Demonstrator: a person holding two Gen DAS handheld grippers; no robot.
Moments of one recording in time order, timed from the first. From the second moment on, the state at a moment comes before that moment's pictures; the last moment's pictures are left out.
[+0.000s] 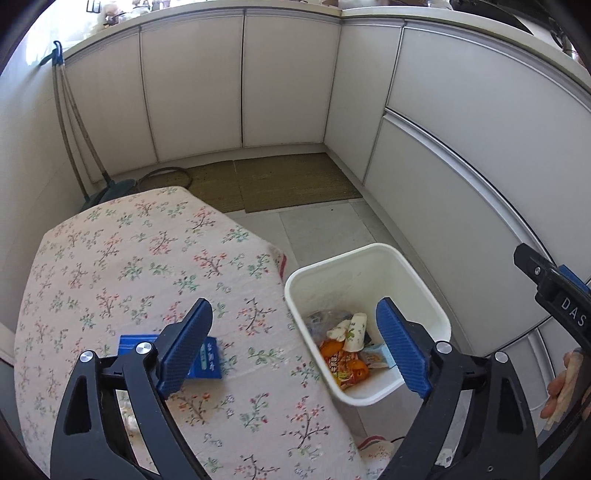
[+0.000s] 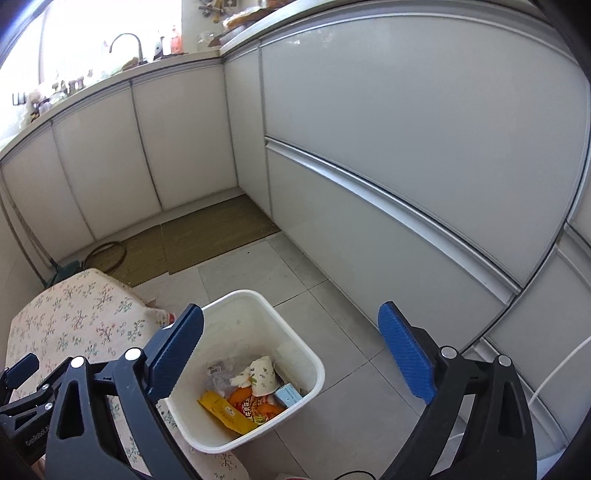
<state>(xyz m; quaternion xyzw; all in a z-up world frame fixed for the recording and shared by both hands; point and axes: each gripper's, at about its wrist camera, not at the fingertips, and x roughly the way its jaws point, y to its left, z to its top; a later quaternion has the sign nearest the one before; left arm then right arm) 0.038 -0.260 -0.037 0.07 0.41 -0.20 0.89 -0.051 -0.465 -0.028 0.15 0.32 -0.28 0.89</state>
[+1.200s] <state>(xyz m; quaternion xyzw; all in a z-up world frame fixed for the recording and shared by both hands) 0.065 -0.073 -0.179 0.18 0.60 -0.23 0.75 0.045 -0.223 -0.085 -0.11 0.43 0.05 0.90</state>
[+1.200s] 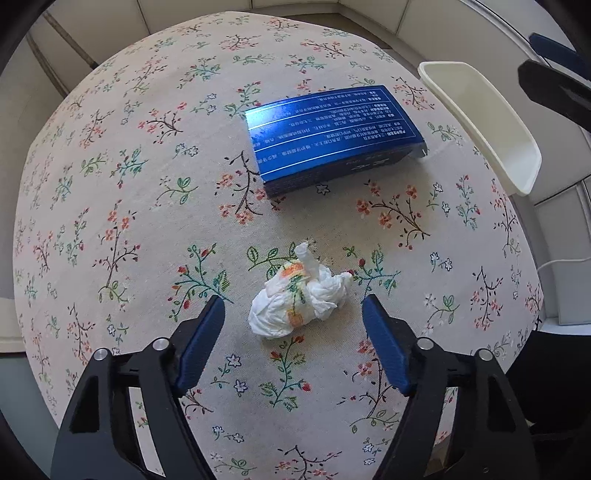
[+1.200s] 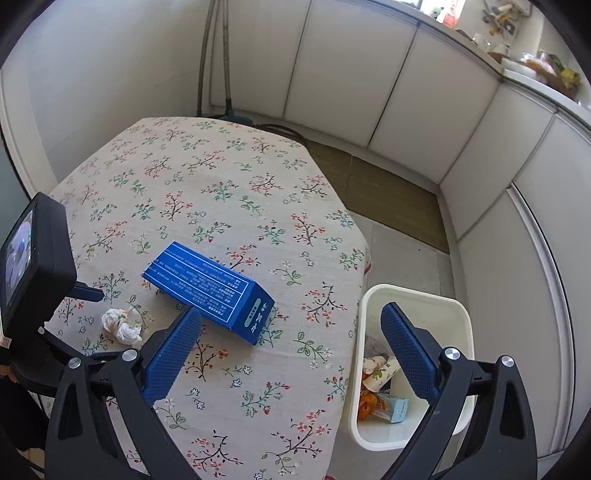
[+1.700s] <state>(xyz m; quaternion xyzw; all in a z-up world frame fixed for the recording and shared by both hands) 0.054 -0.069 -0.187 0.20 0.57 -0.26 0.75 0.067 -0.190 -0.118 -0.17 0.46 0.15 0.86</state>
